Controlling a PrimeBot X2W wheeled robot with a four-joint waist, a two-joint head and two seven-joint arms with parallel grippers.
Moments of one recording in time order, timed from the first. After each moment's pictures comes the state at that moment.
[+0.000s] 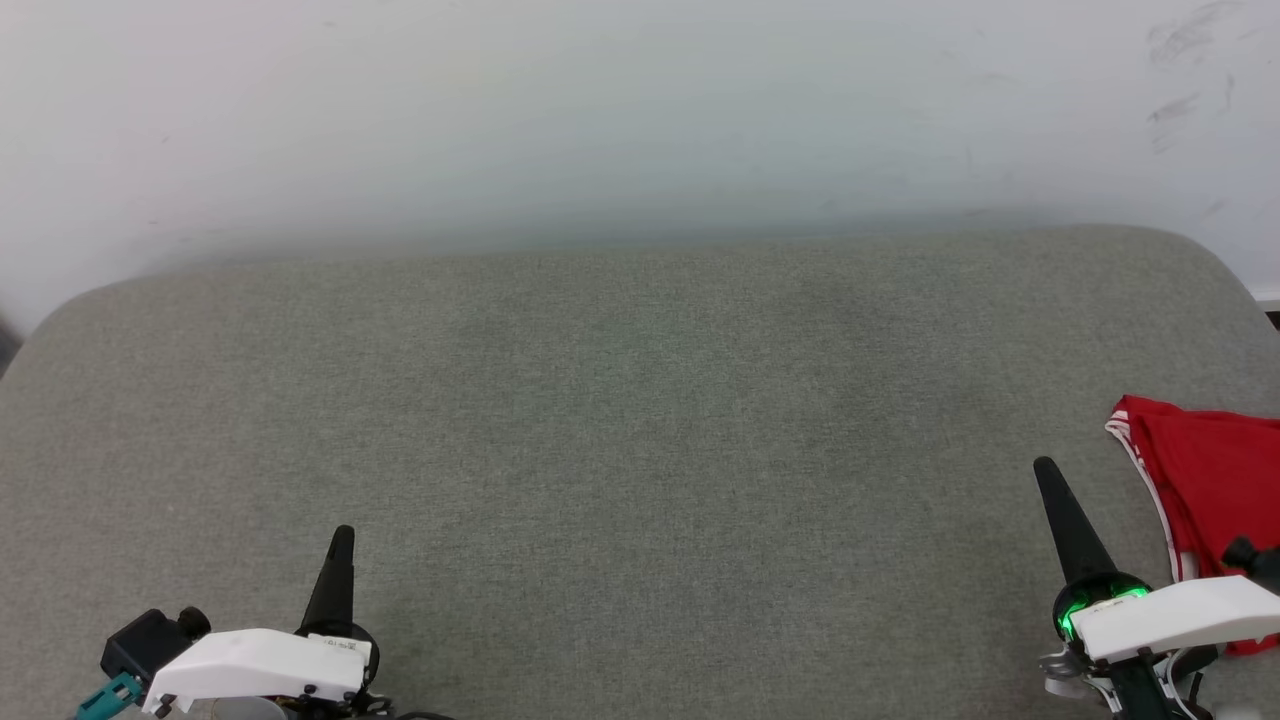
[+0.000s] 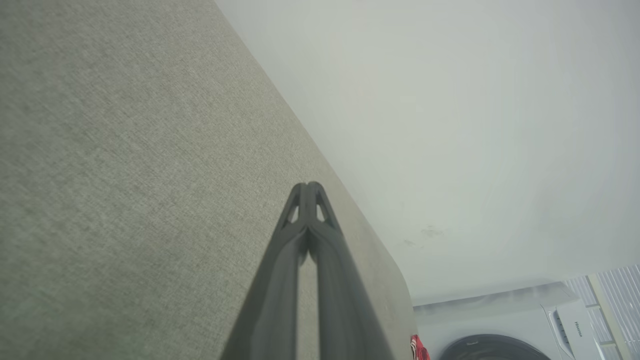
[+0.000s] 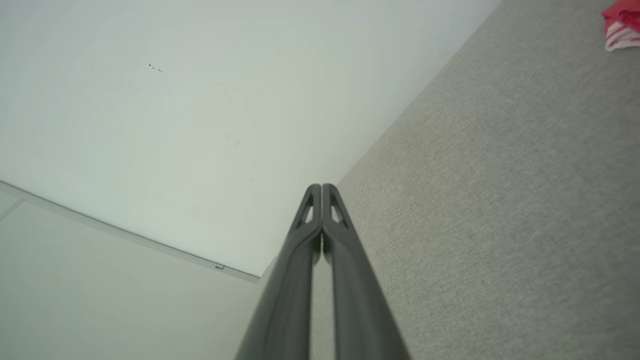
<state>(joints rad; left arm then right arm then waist) -0.03 0.09 0.04 0.22 -1.13 -0.07 -0.02 -0.04 -0.07 -0.06 0.13 1.08 0.13 0.08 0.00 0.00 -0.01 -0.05</state>
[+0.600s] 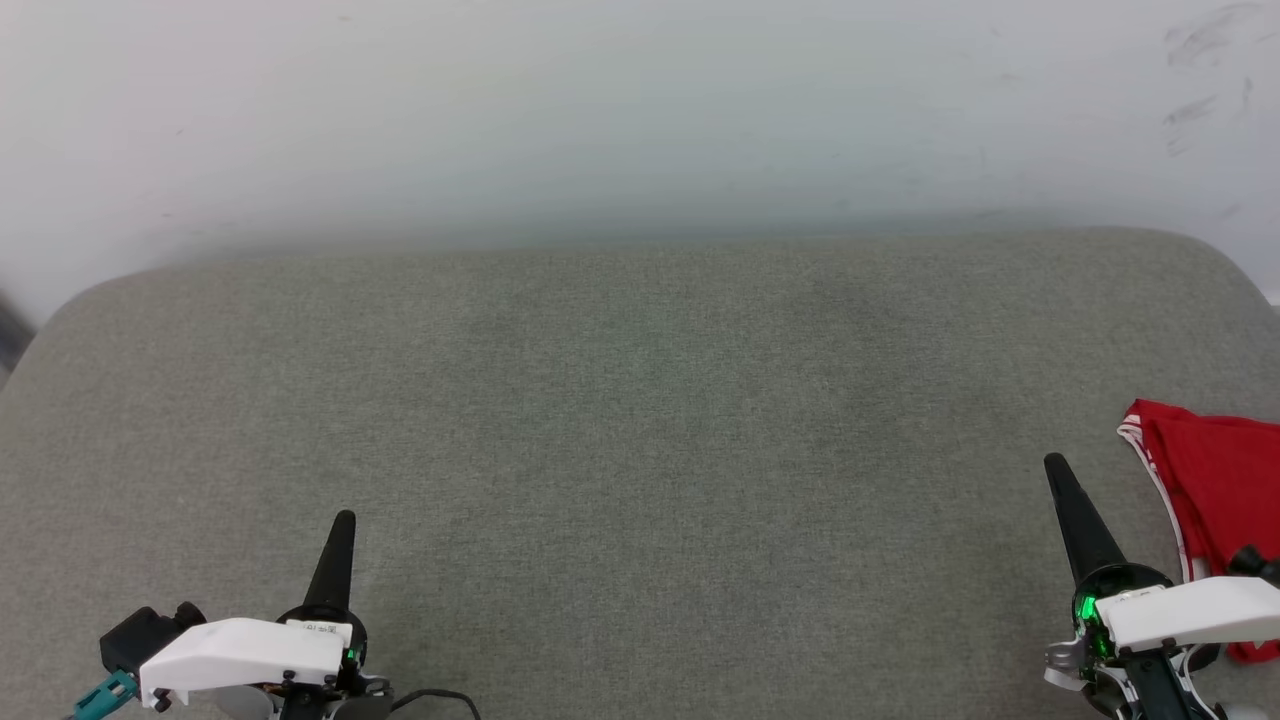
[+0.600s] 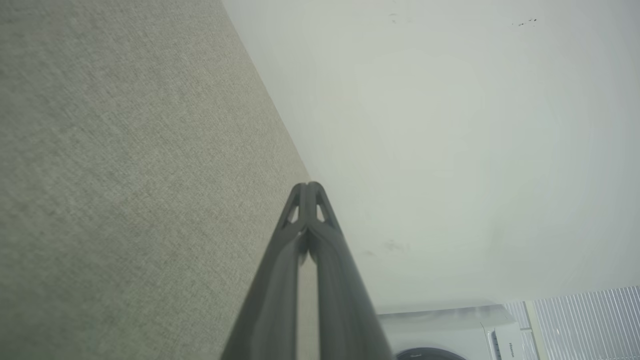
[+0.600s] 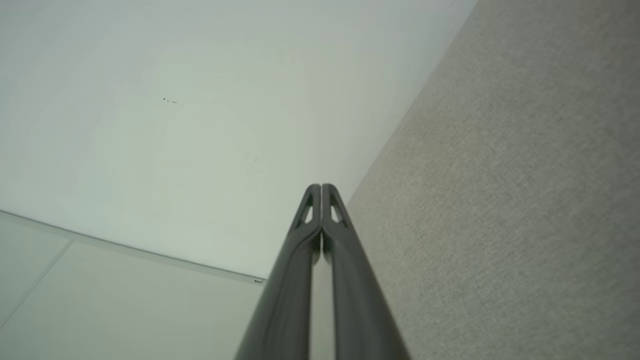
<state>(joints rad) -0.05 0.08 0.07 0.23 -1.29 -0.09 0.02 -0.06 -0.07 -0.07 0.17 1.26 0.13 0.08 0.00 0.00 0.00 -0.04</state>
